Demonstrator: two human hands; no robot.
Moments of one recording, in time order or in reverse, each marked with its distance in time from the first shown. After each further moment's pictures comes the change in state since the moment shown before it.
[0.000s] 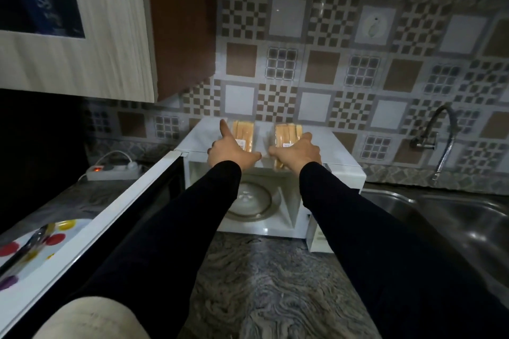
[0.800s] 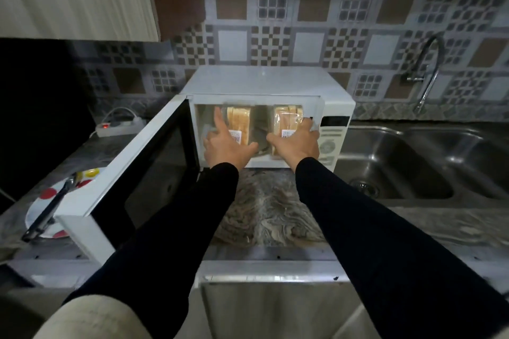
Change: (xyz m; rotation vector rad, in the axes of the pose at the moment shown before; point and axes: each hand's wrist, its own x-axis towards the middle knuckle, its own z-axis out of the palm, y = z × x) left_hand -0.126 -0.074 0.003 -0.020 0.015 0.028; right_hand -0.120 0.070 0.025 0.052 0.061 0.036
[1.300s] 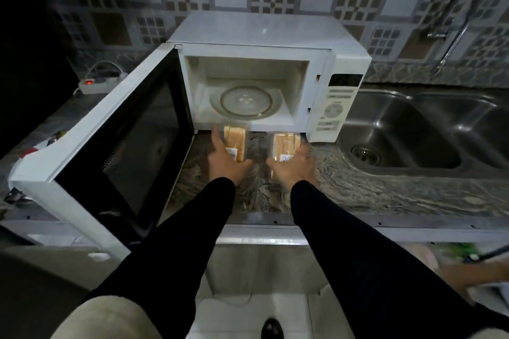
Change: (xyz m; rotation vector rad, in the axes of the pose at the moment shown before) left_hand -0.048 -0.073 0.057 -0.137 -0.206 -0.165; right_hand -0.029 0.102 0.054 -0.113 -0.123 0.239
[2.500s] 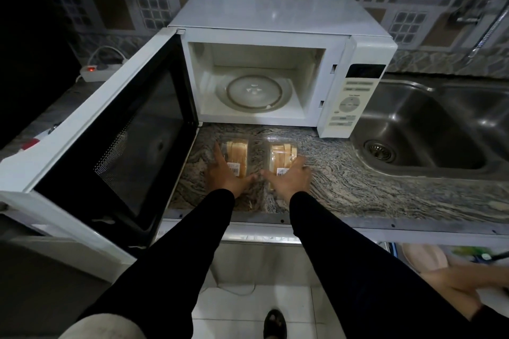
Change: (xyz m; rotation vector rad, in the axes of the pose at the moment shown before) left_hand 0.019 -0.056 0.026 0.125 -0.077 -0.150; right_hand 0.023 0.031 0.053 -0.039 -0.072 -0.025
